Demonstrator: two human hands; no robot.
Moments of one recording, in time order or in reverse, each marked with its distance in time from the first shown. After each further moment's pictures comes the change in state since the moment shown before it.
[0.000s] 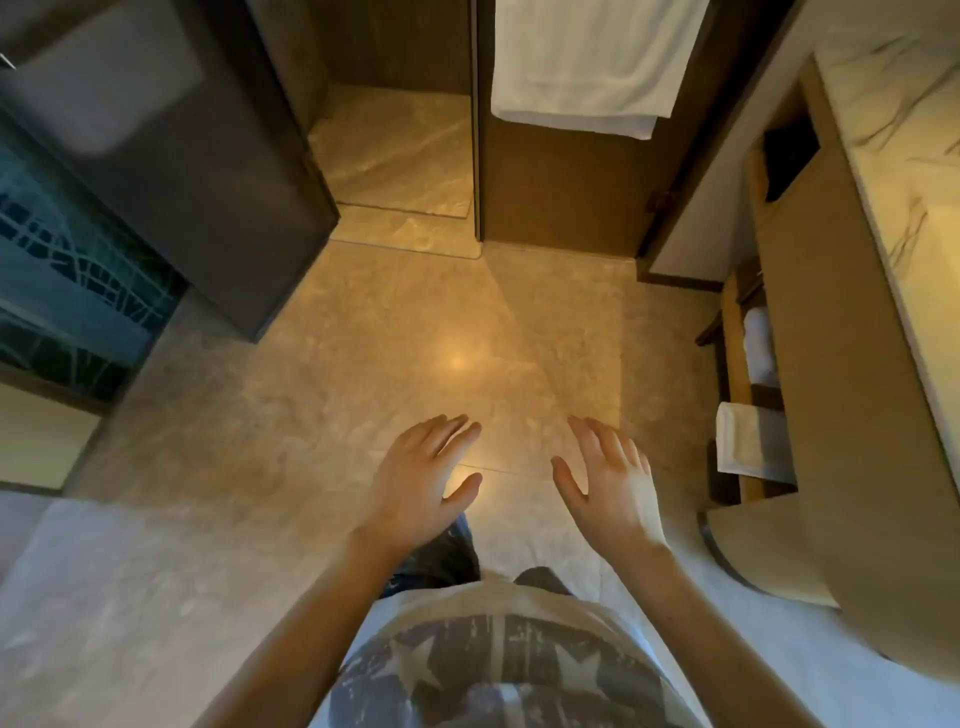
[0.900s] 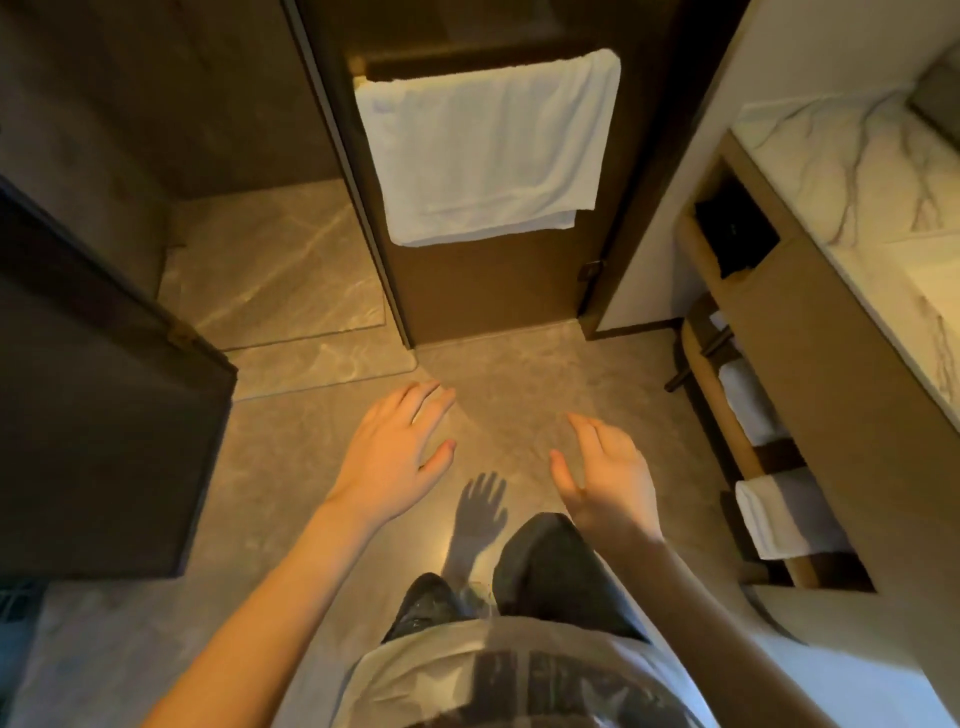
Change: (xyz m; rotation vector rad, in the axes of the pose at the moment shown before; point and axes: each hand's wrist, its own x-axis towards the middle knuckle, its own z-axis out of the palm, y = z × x) left_hand 0.468 -0.189 -0.113 0.138 -0.122 0.268; right_hand 0.410 -0.012 -0.011 0.074 0.047 0.356
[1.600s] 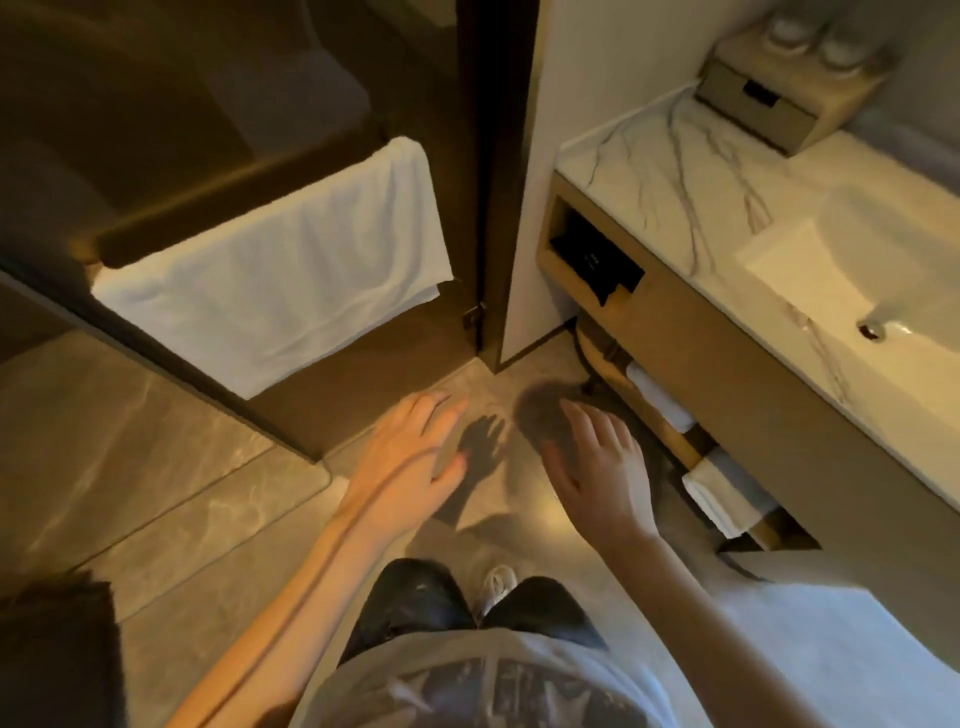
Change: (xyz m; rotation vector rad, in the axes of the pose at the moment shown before) left_hand 0.294 0.035 -0.014 -0.086 -0.093 0.427; right_hand 0.180 0.073 -0.054 0.005 0.306 0.370
